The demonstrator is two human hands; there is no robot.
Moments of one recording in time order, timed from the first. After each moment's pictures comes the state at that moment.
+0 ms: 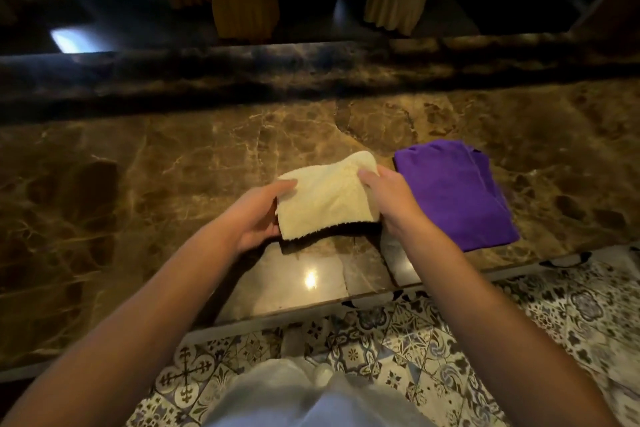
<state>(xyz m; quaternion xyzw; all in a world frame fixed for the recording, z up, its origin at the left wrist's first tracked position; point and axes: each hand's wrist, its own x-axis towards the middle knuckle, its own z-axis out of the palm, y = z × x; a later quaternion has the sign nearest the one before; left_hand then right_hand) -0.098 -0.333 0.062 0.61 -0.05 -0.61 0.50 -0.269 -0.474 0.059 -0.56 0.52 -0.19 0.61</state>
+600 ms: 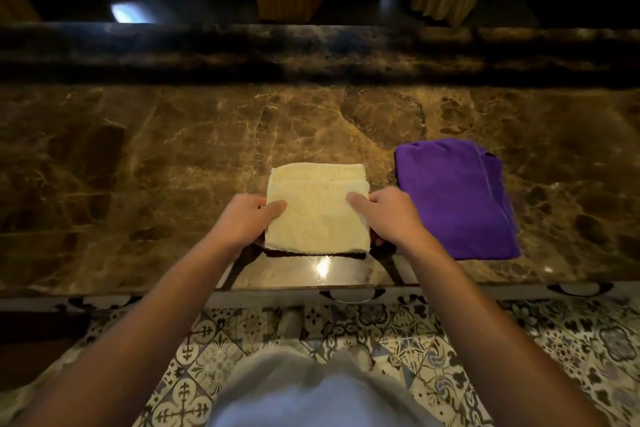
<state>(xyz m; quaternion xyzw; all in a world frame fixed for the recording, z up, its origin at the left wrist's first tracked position) -0.144 -0.319 0.025 0.81 -0.16 -0.41 0.38 -0.320 -0.491 0.038 -0.79 0.46 0.02 0.41</state>
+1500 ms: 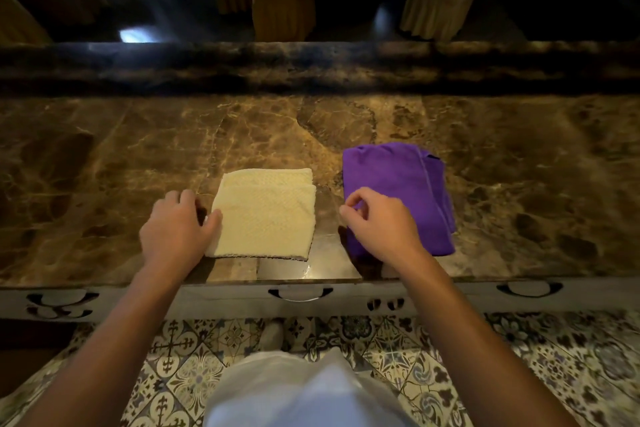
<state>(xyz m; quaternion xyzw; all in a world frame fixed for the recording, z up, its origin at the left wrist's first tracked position) -0.189 -0.306 0.027 0.96 -0.28 0.02 0.05 -0.411 -0.524 0.061 -0.86 0.41 -0.02 0.30</state>
